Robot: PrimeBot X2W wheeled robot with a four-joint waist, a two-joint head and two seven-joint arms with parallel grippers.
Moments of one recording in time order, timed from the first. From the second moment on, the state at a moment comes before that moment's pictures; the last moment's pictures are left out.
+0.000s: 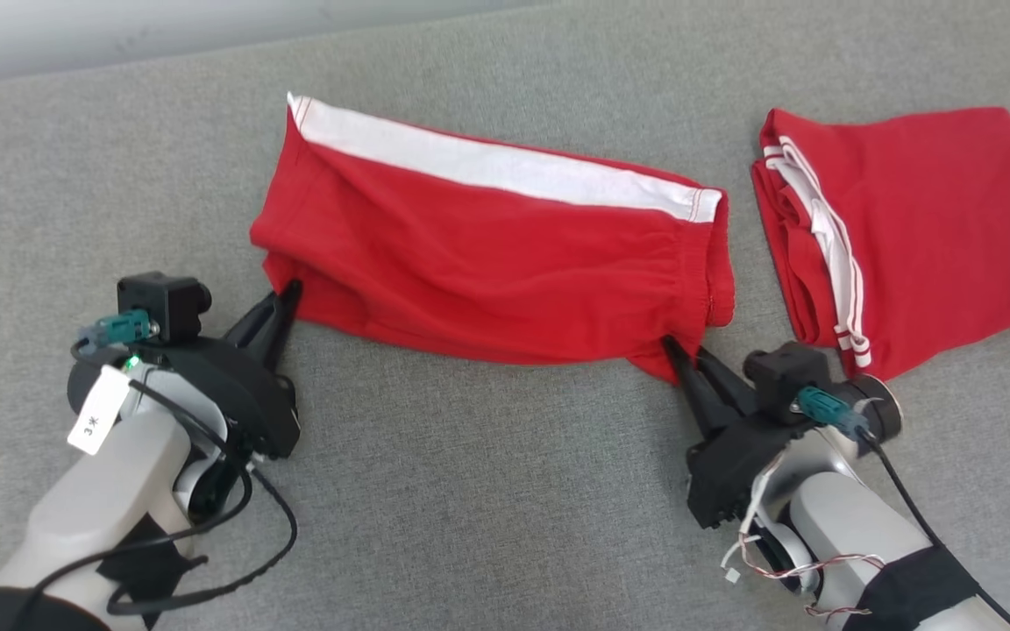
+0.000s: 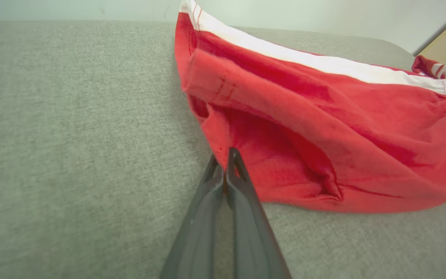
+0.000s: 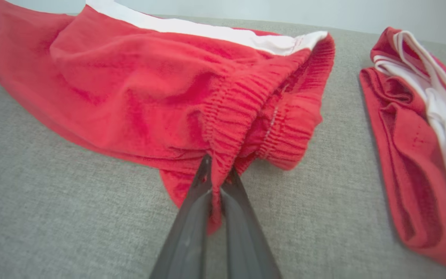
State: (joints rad) left arm -0.84 0.31 -0.91 0.84 -0.86 -0.12 -0.20; right arm -0.49 -0.21 0.57 0.48 0.46 -0.06 -0.15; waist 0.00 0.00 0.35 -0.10
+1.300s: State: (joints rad) left arm -0.51 0.20 -0.90 0.88 -0.92 -0.11 -0.24; right arm -0.28 -0.28 0.58 0.61 0.60 0.11 -0.17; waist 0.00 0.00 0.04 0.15
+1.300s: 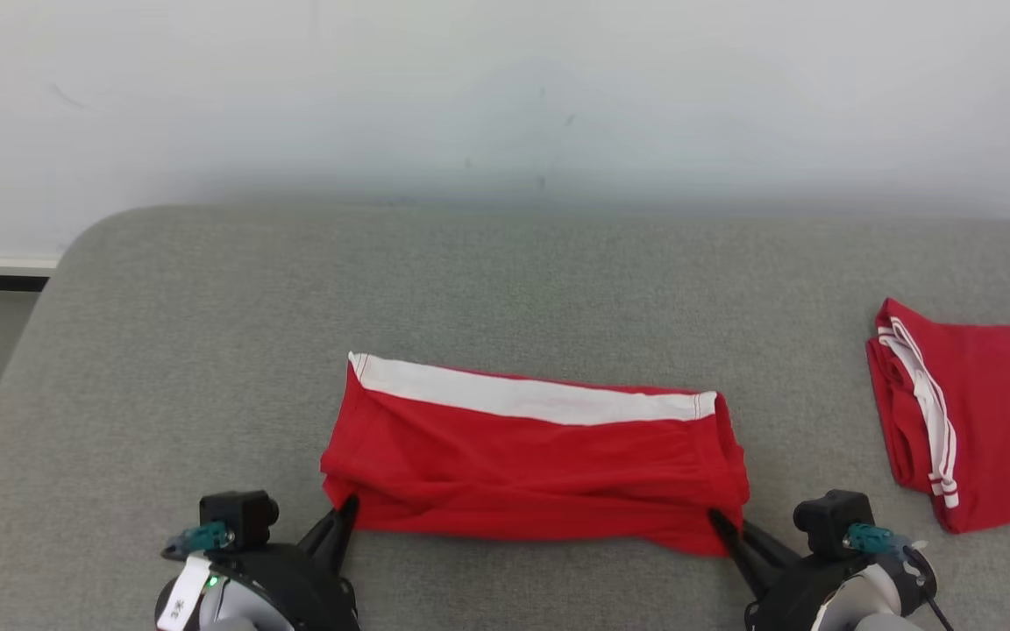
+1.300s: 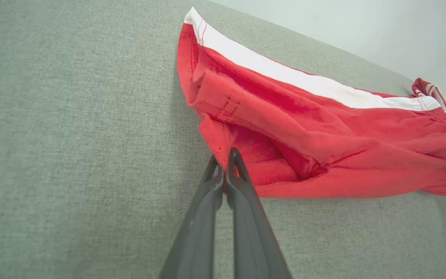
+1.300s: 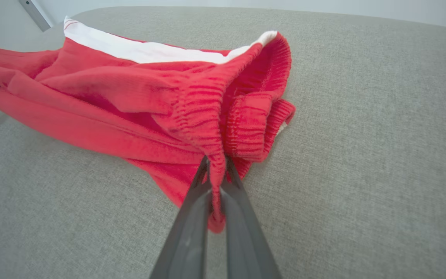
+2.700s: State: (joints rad) left arm -0.29 0.33 -0.75 0.70 -0.94 0.02 -0.25; right arm -0.13 -0.35 0.53 0.36 0.82 0.12 -0.19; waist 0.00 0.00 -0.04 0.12
